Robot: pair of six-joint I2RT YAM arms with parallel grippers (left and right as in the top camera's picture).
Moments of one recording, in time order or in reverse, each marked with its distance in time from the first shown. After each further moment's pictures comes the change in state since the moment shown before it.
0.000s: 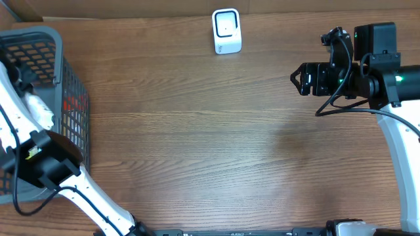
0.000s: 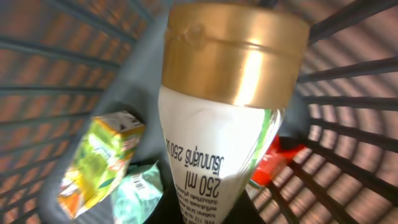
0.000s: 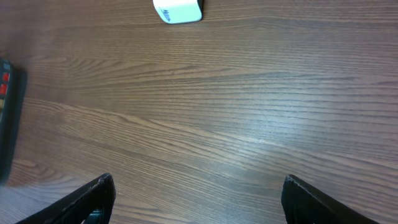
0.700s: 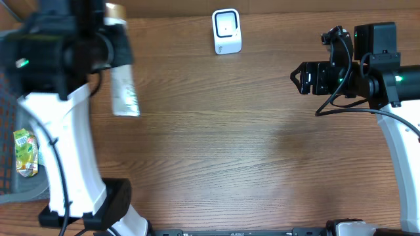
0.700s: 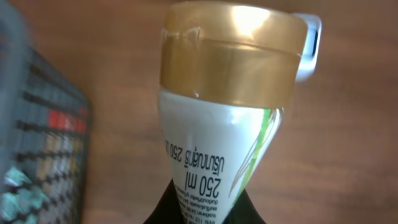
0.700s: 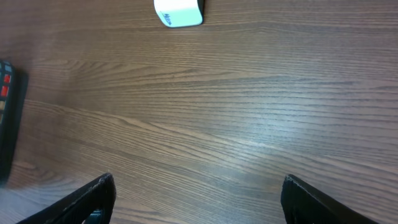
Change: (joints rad) left arm -0.717 -0.482 0.008 -0.167 0.051 -0.103; right arm 0.000 0.000 0.000 0.015 0.000 0.000
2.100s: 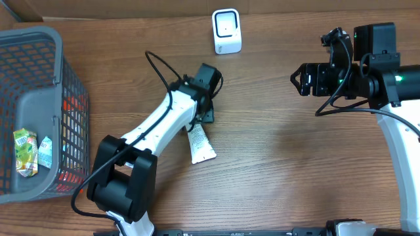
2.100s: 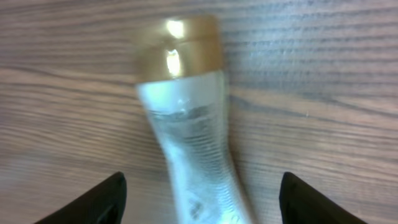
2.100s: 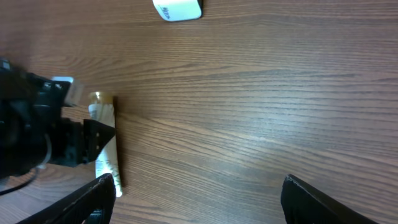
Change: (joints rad) left arm -0.349 0.044 -1.233 0.825 -0.157 -0.258; right arm 0.000 0.001 0.000 -0.022 0.000 0.003
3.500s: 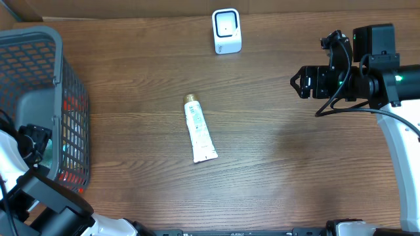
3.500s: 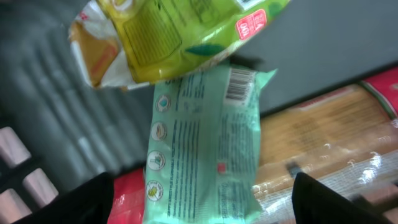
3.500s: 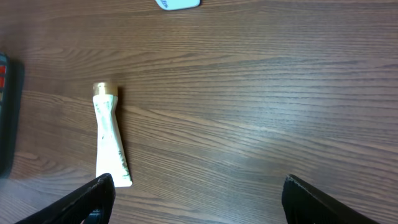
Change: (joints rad) left arm 1.311 -0.114 0.064 -0.128 0.196 0.064; right arm 0.000 0.001 0.002 -0.039 0.000 0.000
